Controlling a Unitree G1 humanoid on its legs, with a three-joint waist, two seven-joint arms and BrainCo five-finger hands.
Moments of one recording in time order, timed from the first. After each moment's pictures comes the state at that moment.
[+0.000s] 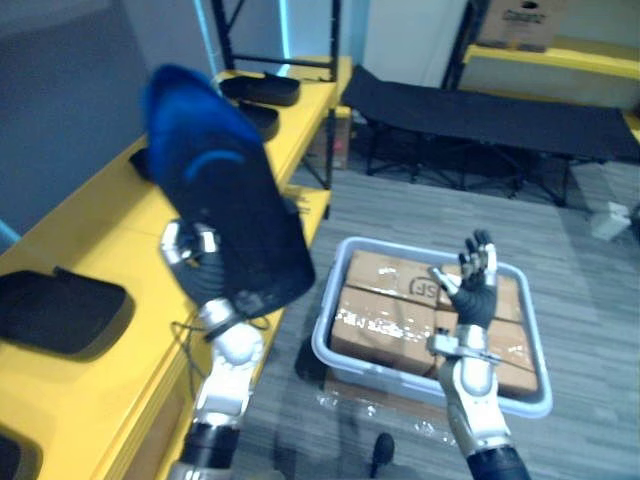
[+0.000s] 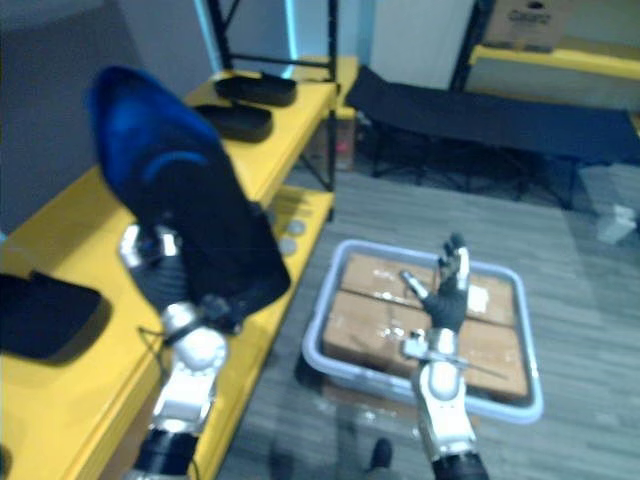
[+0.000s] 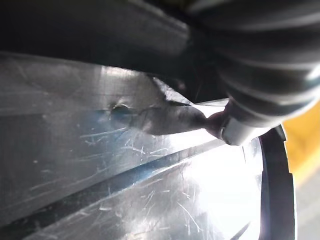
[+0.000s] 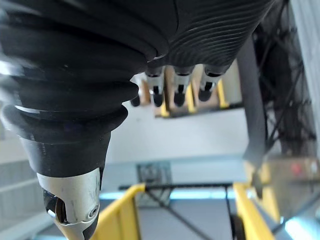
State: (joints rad) left arm -0.05 0.07 0.03 -0.18 0.18 -0.31 0.81; right arm -0.04 -0.15 0.08 0.13 0.20 -0.55 -0.30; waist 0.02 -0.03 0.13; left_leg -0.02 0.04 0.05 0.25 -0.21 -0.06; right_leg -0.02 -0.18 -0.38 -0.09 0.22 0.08
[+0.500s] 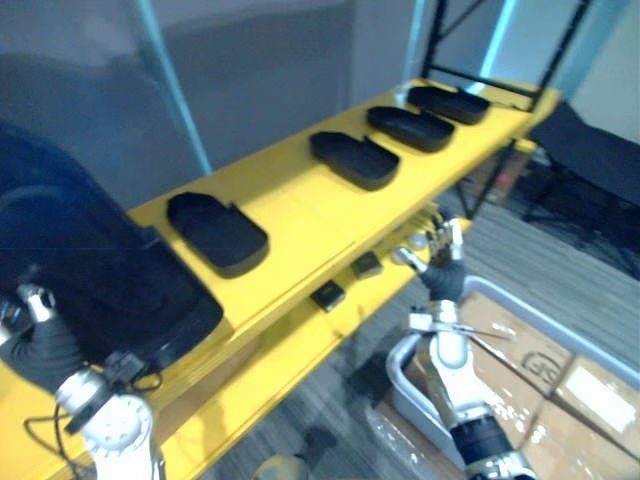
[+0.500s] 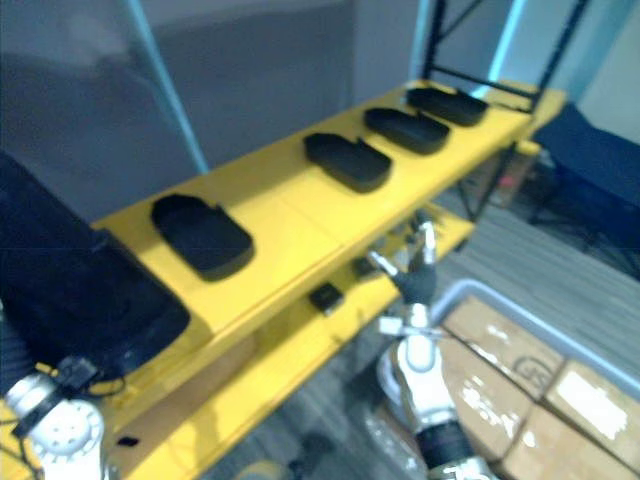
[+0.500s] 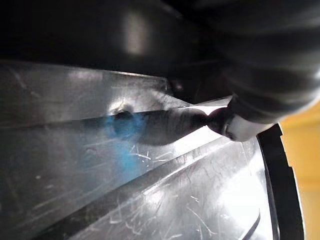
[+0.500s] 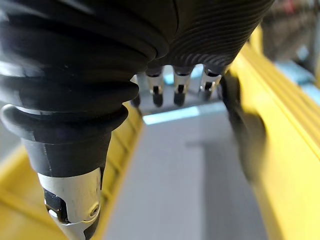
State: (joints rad) left arm 0.38 0.02 0.46 -0.44 -0.02 -0.37 0.57; right arm -0.18 -0.10 0.23 0.25 0.15 -0.46 -0.35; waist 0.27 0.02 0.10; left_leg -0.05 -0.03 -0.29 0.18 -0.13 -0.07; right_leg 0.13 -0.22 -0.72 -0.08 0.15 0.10
